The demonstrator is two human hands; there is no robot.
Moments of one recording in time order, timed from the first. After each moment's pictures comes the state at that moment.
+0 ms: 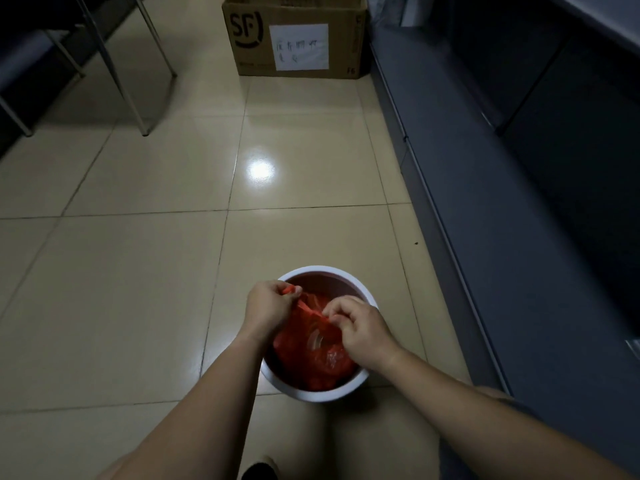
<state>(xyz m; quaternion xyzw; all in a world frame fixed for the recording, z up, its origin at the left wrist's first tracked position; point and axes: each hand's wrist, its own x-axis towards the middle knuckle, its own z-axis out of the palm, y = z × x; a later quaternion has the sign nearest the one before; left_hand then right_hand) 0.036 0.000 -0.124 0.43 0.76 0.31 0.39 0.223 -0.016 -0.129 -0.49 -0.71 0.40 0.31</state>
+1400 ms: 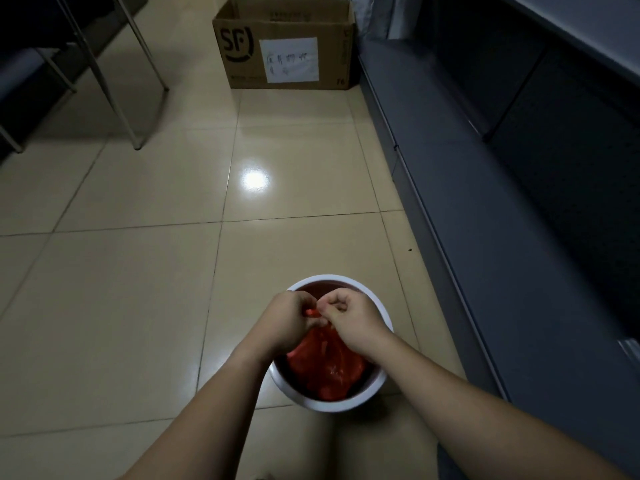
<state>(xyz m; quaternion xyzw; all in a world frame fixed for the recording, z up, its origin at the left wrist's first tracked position) 0.054 0.003 -0.098 0.68 0.63 0.16 0.34 0.211 0.007 -0.117 -0.57 -0.53 0.55 0.29</state>
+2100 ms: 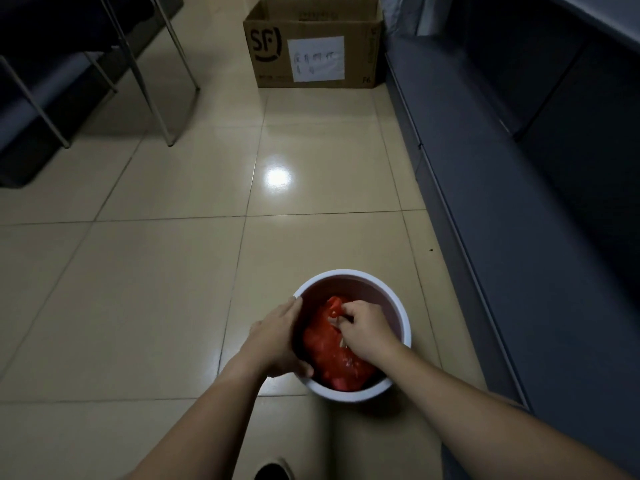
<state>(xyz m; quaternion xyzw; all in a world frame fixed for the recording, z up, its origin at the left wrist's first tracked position) 0.013 -0.044 -0.112 0.68 0.66 -0.02 0.30 0.207 -0.009 -0.120 -0.58 -0.67 0.43 0.18</state>
